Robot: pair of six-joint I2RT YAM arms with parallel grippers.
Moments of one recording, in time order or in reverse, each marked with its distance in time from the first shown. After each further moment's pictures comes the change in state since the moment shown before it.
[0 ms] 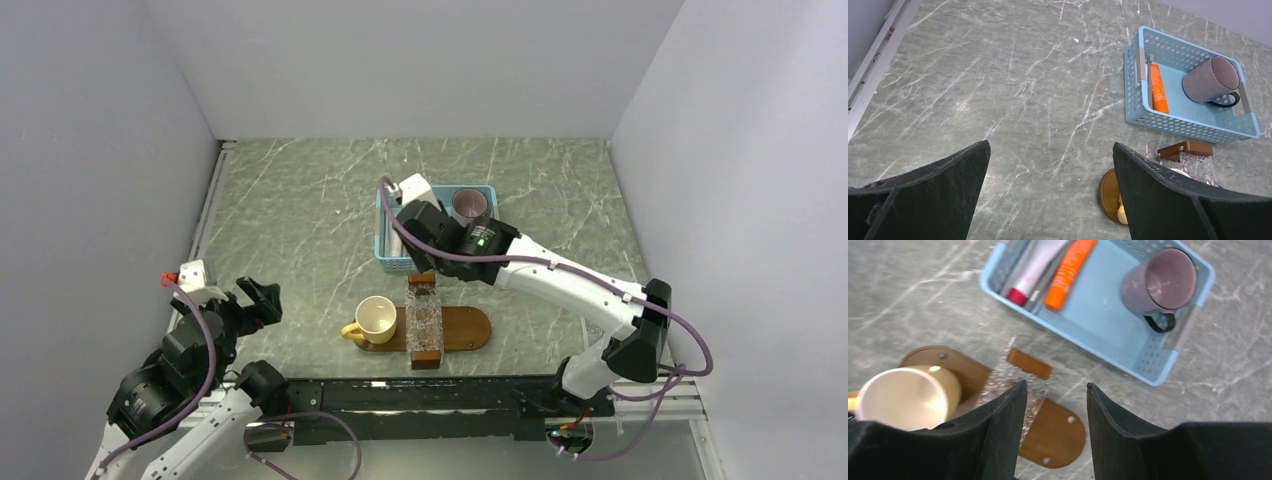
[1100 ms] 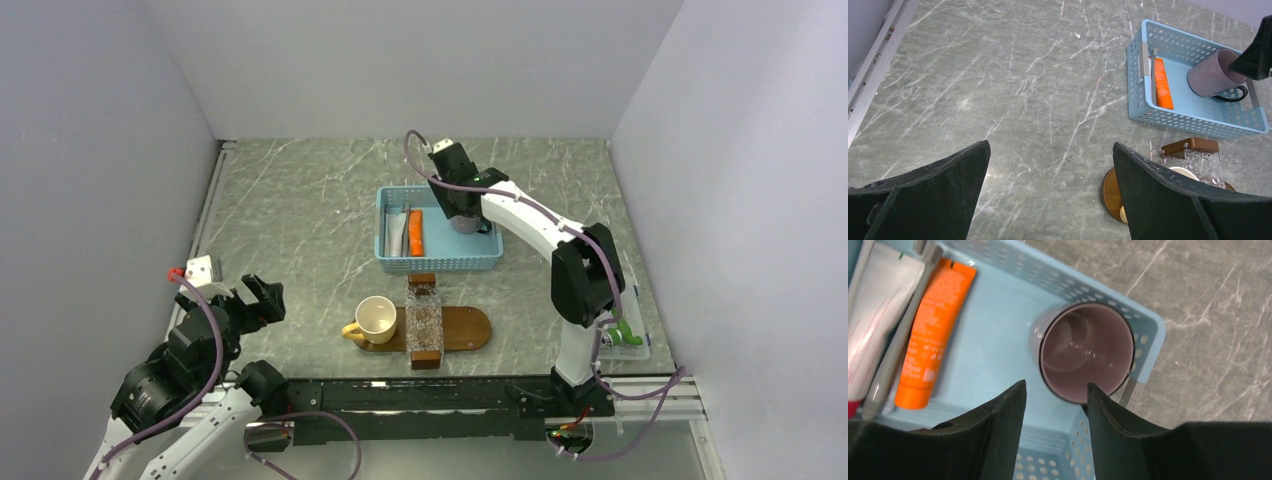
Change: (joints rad) left arm 0.002 0.036 0.000 0.008 0.009 0.015; right arm -0.516 0.332 -0.021 0.328 -0.199 -0.334
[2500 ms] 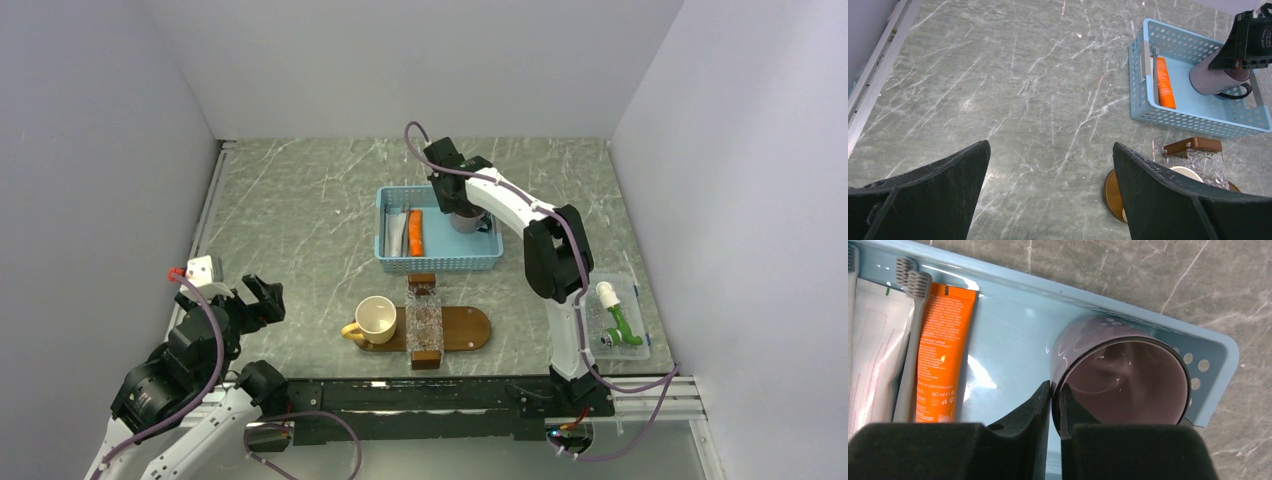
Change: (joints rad) left arm 0.006 0.000 0.000 0.001 0.004 0.015; right arm -0.053 0.271 0.259 -0.134 -0.088 0.184
